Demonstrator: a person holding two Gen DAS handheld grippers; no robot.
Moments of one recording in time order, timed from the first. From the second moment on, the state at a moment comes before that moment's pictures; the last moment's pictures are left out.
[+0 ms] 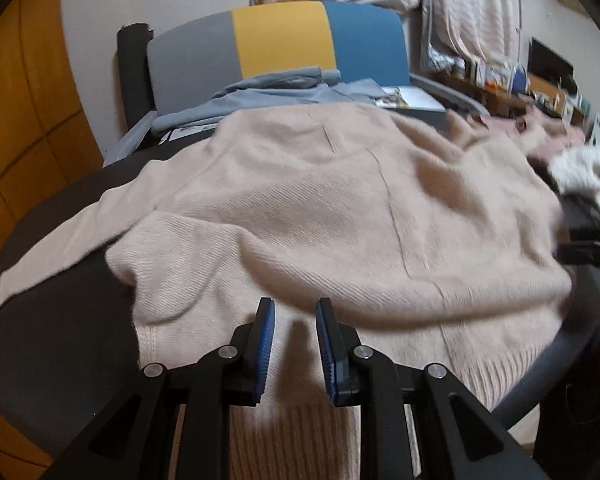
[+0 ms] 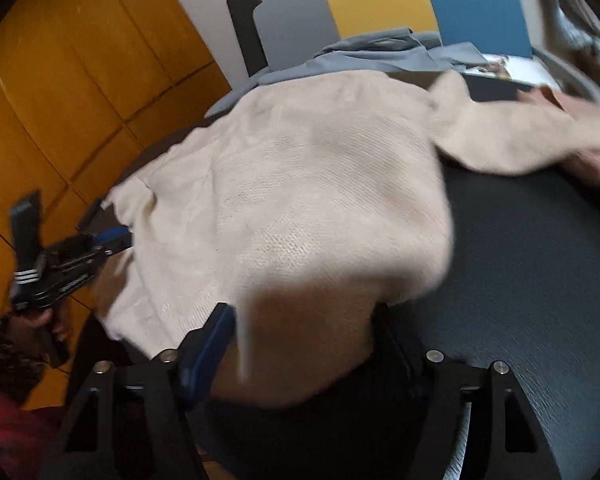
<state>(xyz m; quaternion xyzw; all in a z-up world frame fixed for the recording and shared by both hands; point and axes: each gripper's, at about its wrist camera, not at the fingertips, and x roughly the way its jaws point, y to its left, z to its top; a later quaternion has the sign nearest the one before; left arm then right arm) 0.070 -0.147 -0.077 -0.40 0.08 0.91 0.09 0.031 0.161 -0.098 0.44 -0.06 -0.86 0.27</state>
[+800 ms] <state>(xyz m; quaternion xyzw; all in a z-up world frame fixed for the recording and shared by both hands) 0.084 -0.127 -0.062 -0.38 0.08 0.91 0.12 -0.037 0.143 0.002 0.43 -0.19 -0.81 0.36</state>
